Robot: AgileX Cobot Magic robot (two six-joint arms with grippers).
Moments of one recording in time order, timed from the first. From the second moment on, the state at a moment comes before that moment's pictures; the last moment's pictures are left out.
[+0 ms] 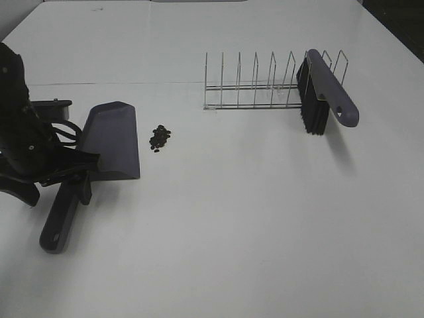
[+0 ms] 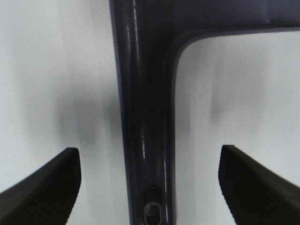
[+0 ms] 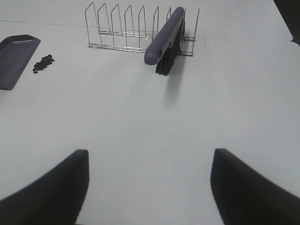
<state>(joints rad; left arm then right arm) -0.30 1.93 -1.08 -0.10 0.75 -0.22 -0.01 -0.01 -0.51 0.09 1.06 -0.12</state>
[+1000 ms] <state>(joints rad) -0.30 2.03 -1.12 -0.09 0.83 -0.28 -0.01 -0.01 -0.51 0.09 1.06 -0.12</state>
